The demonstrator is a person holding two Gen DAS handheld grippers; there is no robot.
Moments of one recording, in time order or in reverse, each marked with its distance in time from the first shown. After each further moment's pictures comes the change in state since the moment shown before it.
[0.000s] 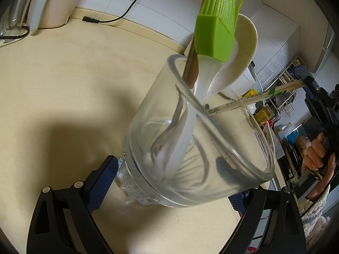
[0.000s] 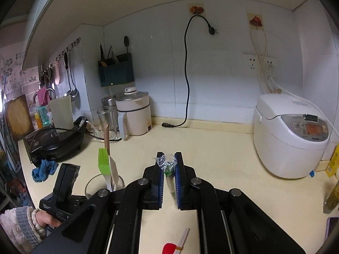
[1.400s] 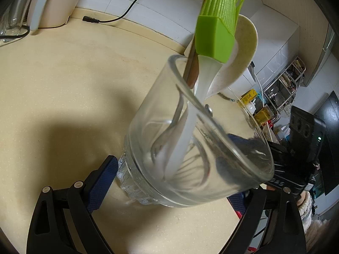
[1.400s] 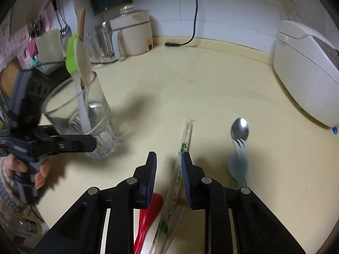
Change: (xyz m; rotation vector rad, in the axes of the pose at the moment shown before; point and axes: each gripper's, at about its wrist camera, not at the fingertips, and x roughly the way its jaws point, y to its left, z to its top) left arm 0.000 0.000 0.000 0.000 0.000 0.000; right arm 0.091 -0.001 -0.100 -0.023 0.466 0.030
